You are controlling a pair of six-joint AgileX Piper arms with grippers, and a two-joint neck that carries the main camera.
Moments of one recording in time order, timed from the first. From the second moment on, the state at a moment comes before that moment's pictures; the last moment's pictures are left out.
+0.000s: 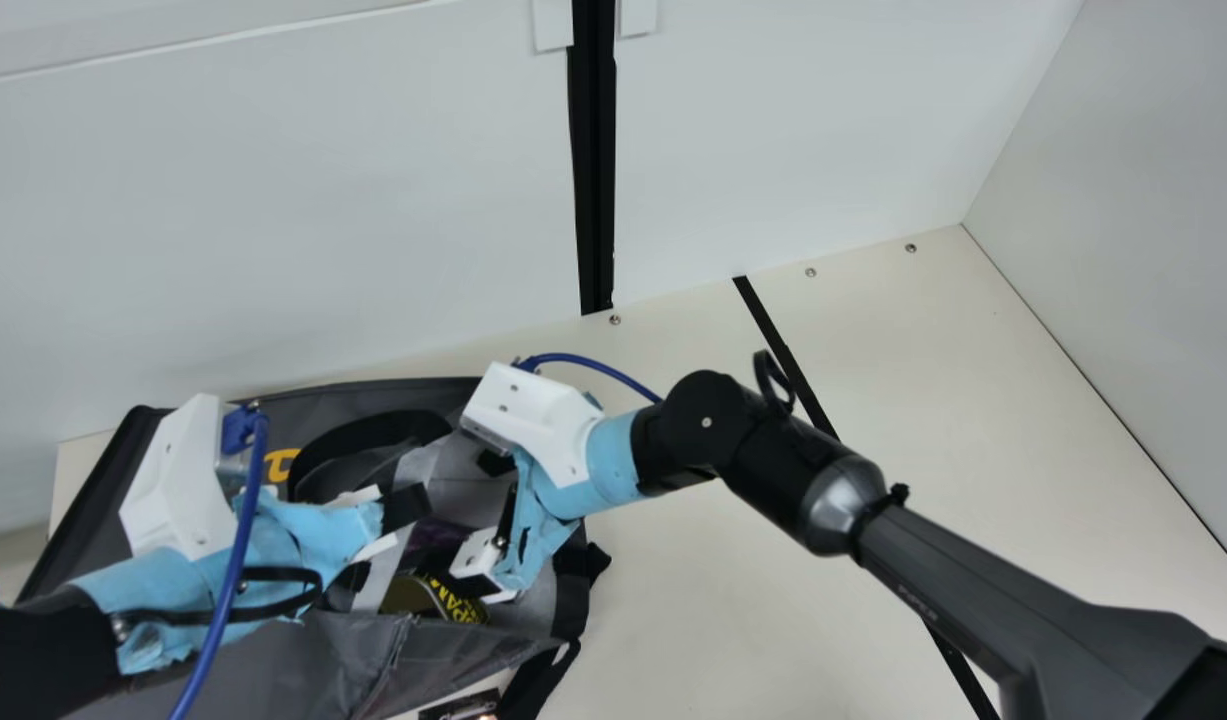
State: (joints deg) left arm -26.3 85.2 -72.2 -40.9 41.9 0.0; right arm 17.1 96.0 -71.5 52.4 43.2 -64.4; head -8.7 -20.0
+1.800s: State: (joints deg) left arm -26.3 85.2 -72.2 -40.9 41.9 0.0; right arm -14.4 77.3 -65.7 50.9 58.0 -70.6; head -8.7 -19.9
